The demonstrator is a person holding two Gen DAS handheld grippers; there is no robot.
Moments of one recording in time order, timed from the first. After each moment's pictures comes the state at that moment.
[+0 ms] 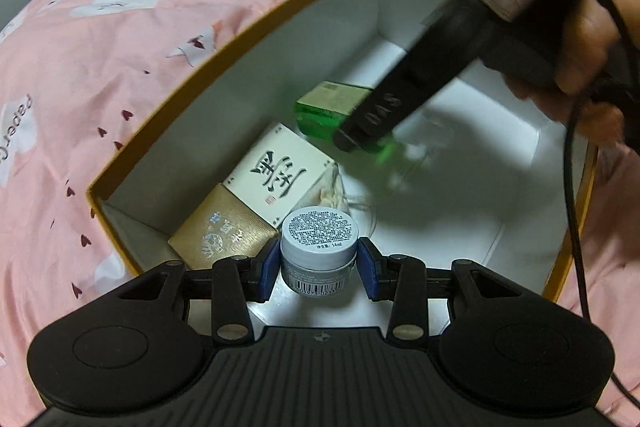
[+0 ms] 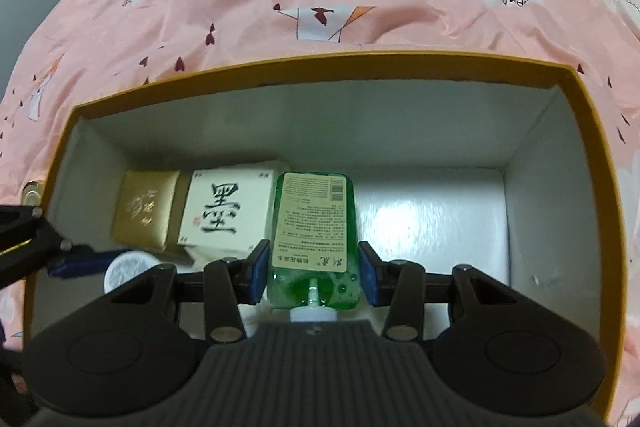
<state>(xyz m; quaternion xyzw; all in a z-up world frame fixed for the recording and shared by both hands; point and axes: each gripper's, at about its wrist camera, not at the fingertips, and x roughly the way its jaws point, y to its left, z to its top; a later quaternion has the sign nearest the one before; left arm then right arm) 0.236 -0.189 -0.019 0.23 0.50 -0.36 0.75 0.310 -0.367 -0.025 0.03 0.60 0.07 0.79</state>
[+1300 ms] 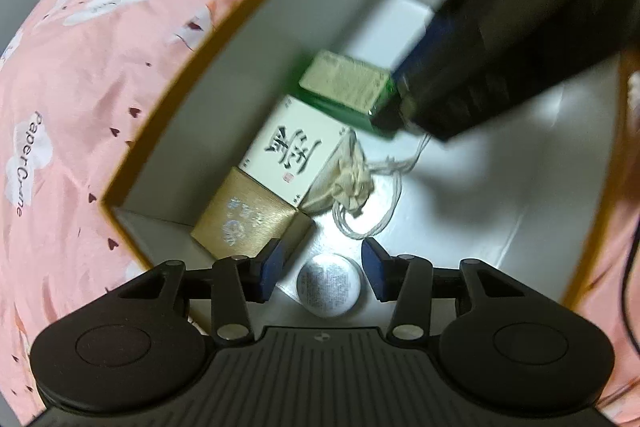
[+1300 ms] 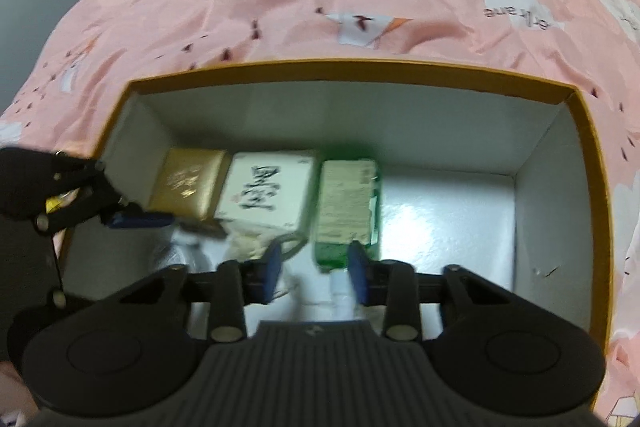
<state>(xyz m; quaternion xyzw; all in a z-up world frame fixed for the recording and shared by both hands) 0.240 -0.204 -0.024 0.31 0.51 -0.33 0.73 0.288 -0.356 -0.002 0.01 0.59 0.13 0.79</state>
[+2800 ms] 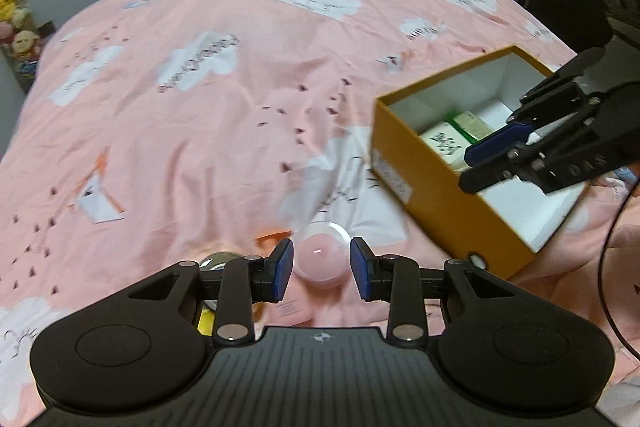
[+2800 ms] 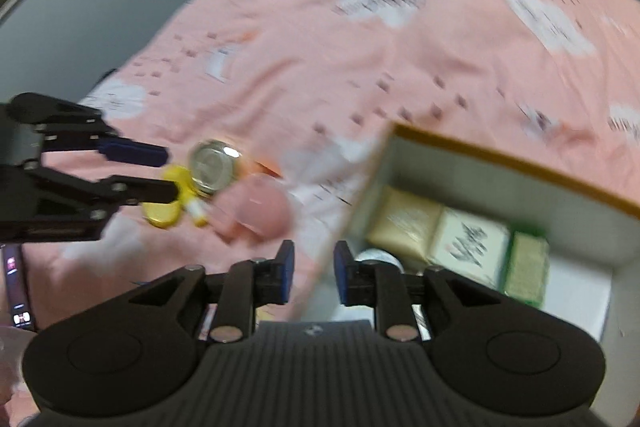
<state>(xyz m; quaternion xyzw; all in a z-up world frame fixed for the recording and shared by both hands) 0.198 0.017 0.064 0.11 0.46 -0.23 0.85 0.248 -0.219 0.071 -0.04 0.53 0.28 0.80</state>
